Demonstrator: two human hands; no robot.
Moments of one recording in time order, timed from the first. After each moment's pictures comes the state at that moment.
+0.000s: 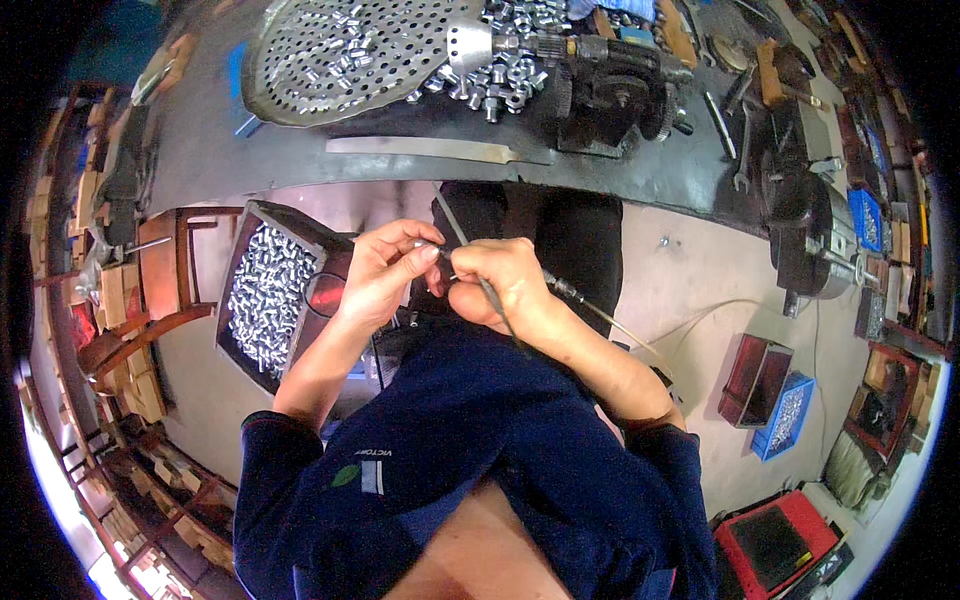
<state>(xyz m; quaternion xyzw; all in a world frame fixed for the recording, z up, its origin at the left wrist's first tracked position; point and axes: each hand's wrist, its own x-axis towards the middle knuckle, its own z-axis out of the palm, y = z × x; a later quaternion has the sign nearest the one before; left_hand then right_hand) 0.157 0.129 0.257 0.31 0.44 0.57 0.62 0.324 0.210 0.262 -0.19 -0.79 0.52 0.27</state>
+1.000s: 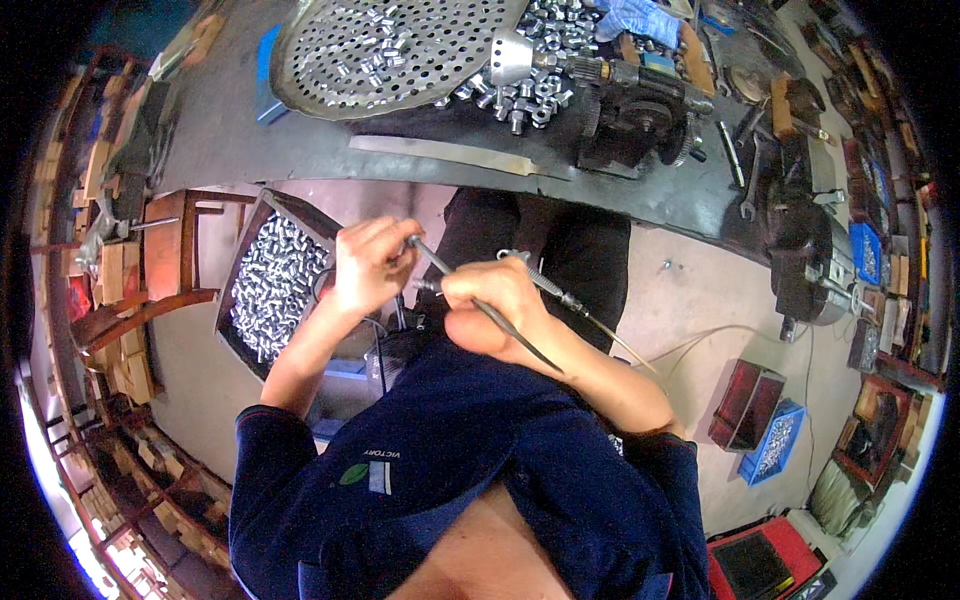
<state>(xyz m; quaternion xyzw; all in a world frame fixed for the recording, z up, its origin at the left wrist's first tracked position) 0.121 0.126 0.264 0.69 0.63 0.35 0.05 0.313 0.203 0.289 -0.09 -0.77 0.59 0.24</state>
